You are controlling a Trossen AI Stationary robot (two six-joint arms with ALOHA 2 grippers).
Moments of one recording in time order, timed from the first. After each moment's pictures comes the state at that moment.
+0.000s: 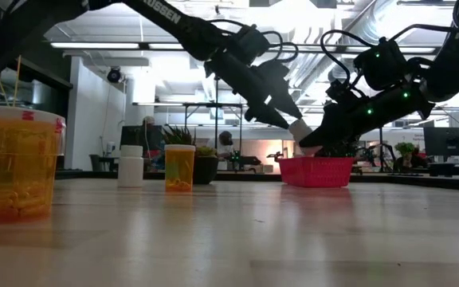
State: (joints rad) left arm 0.38 2.13 1.75 -0.26 0.25 0.00; right arm -0.44 1.44 0.25 0.85 0.07 0.02
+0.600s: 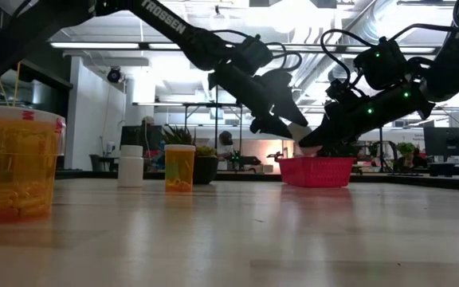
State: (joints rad) left arm 0.38 2.19 1.75 -0.23 0.36 -0.03; right arm -0.44 1.44 0.25 0.85 0.05 0.02
